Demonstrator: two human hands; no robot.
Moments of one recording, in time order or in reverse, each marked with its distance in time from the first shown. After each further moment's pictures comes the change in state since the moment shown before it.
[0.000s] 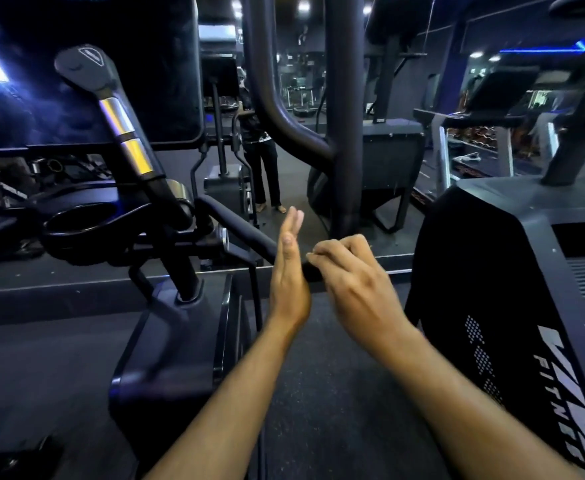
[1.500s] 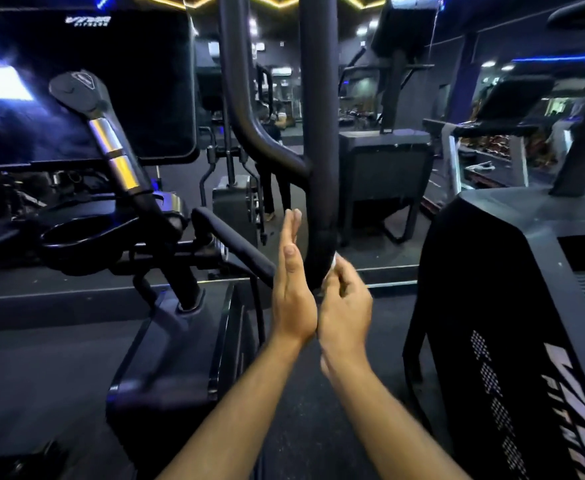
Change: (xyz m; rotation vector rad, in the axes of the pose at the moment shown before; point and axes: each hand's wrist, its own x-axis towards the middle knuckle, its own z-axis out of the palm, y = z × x) left_hand -0.004 0.011 0.041 -0.007 0.067 0.199; right_hand -0.004 -0.017 0.020 1.127 0.373 1.130
